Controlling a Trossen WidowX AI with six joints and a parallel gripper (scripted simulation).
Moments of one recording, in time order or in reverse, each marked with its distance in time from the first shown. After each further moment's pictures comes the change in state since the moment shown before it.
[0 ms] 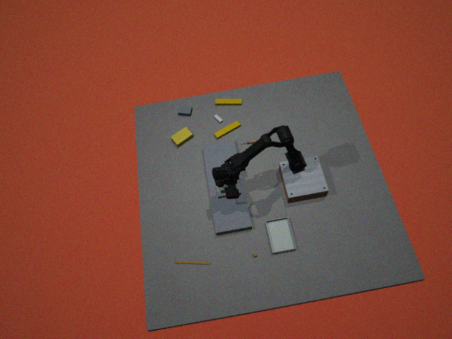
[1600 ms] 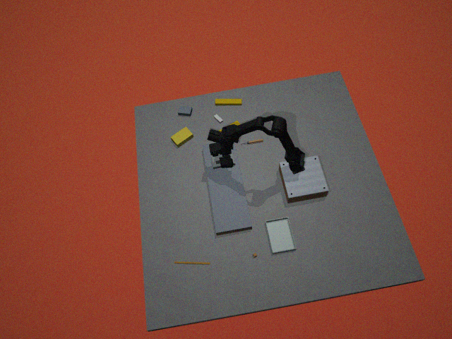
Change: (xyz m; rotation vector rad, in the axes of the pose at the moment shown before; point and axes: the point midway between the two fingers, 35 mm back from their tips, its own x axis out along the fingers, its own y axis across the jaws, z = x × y) arm -0.002 -0.178 0.000 -0.005 -0.002 -0.016
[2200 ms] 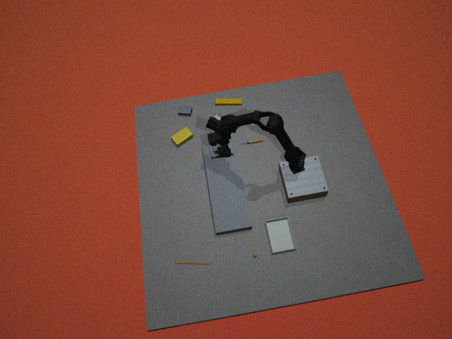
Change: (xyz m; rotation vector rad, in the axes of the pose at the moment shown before) arm -0.001 -0.064 -0.001 0.003 0.000 -0.007
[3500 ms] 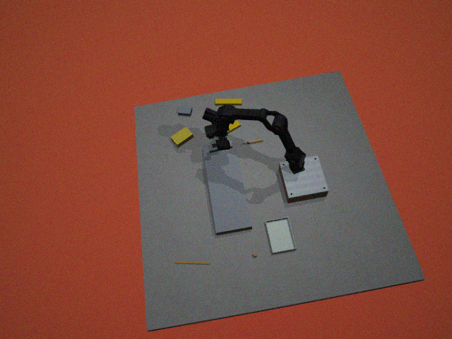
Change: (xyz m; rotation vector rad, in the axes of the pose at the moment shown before) arm -0.092 0.016 0.031 -0.048 0.007 0.015
